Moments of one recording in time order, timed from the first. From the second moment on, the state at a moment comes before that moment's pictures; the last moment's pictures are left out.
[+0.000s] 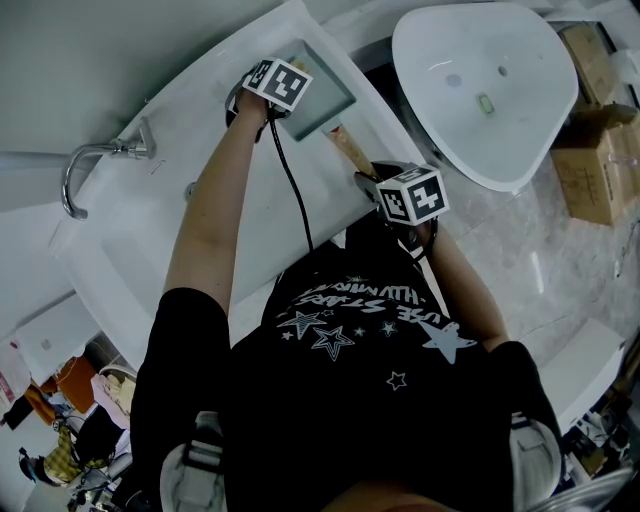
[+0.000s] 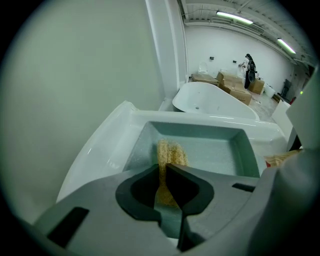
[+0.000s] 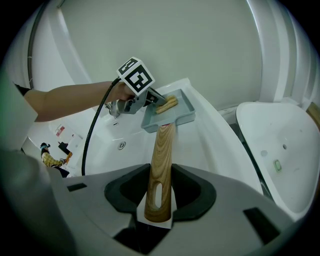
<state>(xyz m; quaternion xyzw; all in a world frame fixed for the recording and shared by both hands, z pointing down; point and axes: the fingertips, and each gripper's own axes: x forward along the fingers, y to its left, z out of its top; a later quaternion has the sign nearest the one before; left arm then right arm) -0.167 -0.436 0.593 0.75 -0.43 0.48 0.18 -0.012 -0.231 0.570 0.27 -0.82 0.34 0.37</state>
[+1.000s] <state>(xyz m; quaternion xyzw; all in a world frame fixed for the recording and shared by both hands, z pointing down) -0.183 -0.447 0.590 0.73 -0.48 0.46 0.16 -0.010 -0.230 0.569 0.27 -0.82 0.34 0.37</state>
